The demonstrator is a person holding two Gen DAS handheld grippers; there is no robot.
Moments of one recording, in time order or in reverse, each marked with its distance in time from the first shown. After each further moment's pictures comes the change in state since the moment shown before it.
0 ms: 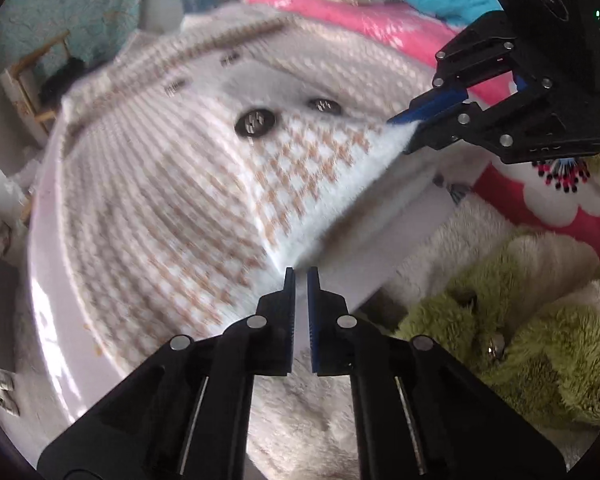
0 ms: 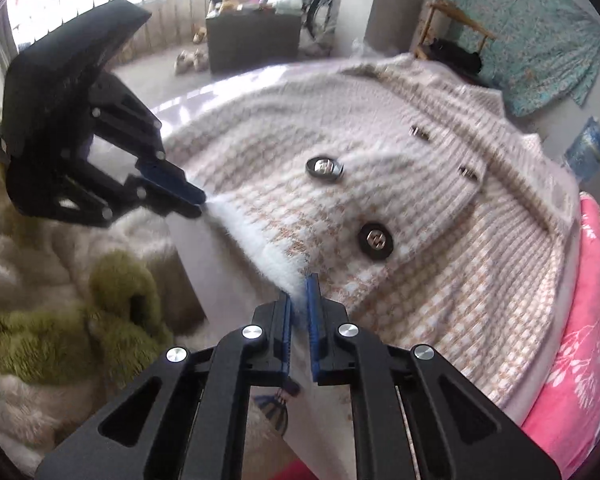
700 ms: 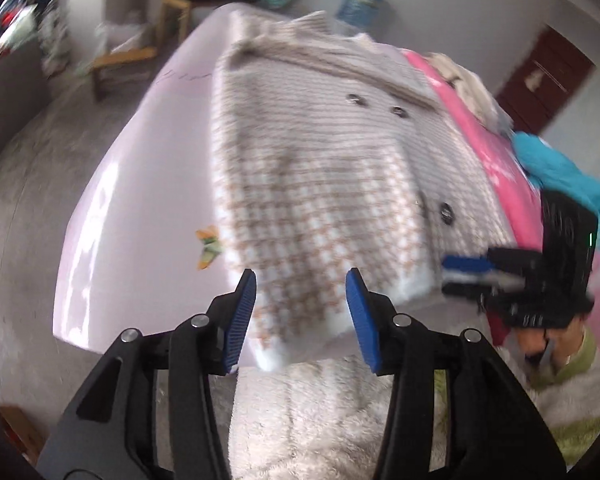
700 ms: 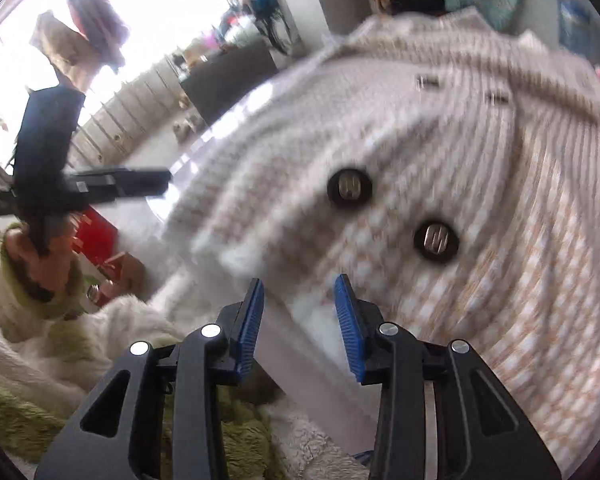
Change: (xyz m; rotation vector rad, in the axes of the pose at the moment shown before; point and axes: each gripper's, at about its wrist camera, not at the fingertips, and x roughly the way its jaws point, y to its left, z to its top) left arm -0.054 0.109 -0.054 -0.676 -0.136 0.008; right arm 0.028 -0.009 0.004 0.413 -0.117 0.239
